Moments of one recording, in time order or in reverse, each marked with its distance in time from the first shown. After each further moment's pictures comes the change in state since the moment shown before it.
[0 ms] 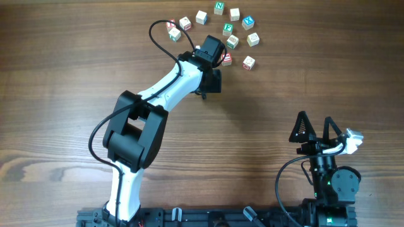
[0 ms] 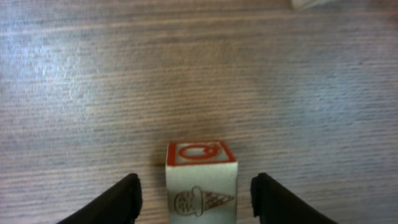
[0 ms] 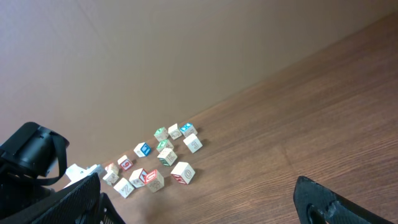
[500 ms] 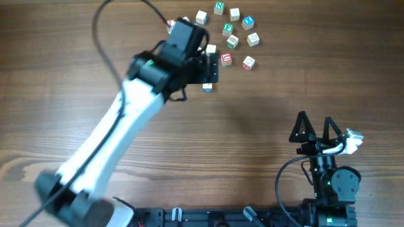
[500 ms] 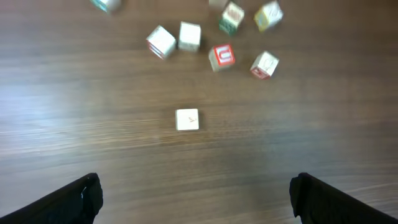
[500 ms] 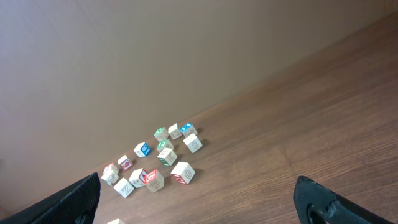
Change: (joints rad) left arm 0.000 -0.547 0.008 -0.239 -0.053 0.002; right arm 0.000 0.000 0.000 0.000 0.000 0.000
